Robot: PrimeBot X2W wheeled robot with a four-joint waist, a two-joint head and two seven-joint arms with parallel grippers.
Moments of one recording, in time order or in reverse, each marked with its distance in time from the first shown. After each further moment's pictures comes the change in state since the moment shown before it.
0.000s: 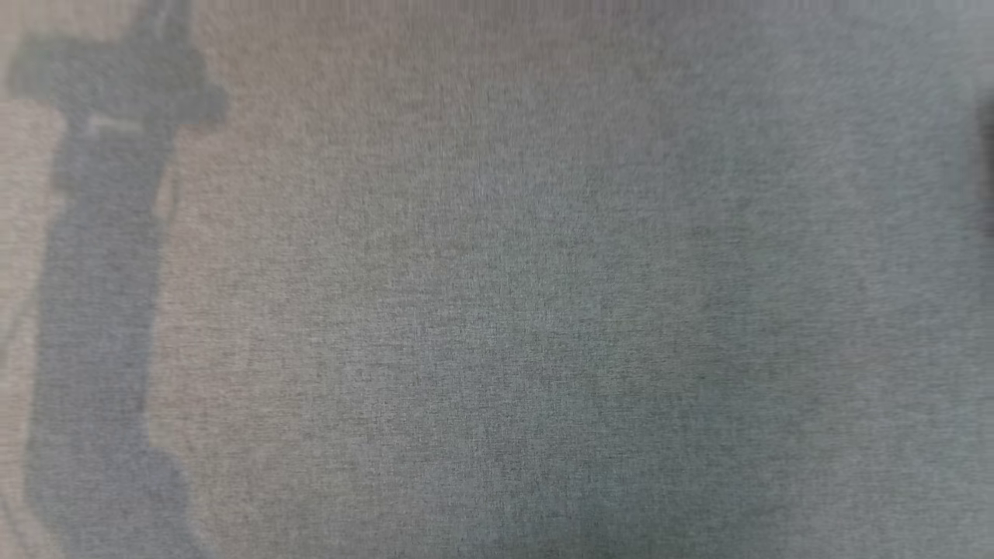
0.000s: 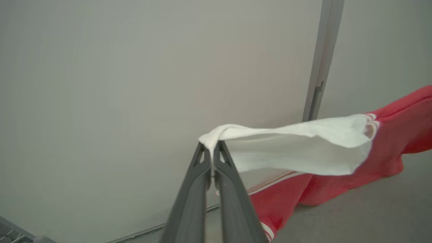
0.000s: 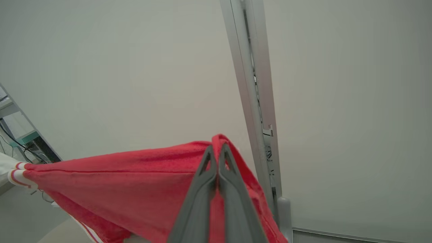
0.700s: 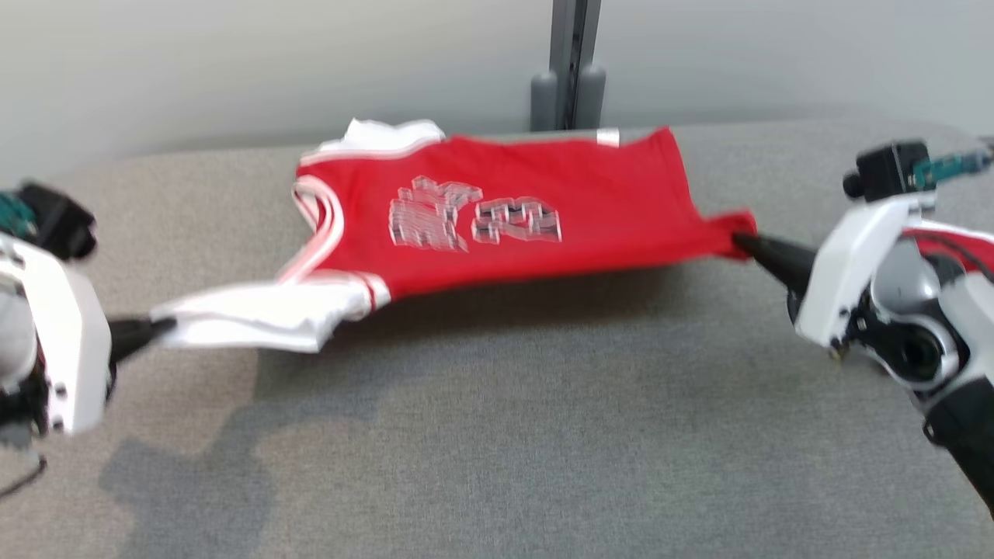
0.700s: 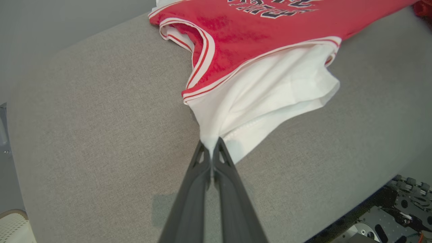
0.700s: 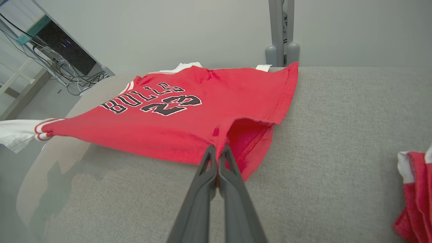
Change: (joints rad) left arm 0.609 0.261 -0.330 -0.438 -0.310 0.000 0.392; right arm 0.731 -0.226 0.324 -0.216 0.357 0.000 0.226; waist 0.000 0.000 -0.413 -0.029
